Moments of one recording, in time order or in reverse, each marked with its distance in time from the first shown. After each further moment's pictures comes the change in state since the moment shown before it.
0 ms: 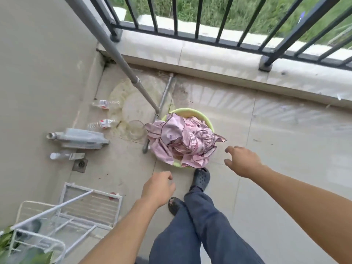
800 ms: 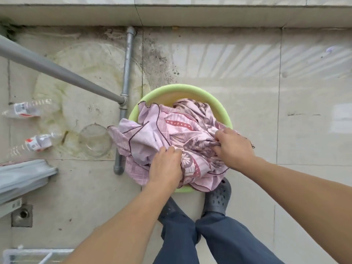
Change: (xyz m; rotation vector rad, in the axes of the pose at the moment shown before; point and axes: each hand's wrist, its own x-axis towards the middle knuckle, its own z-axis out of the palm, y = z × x) left_hand 0.366 -0.010 0.130 0.419 0.173 0.414; right_hand 0.305 -0.001 0.197 0.196 0.180 0.078
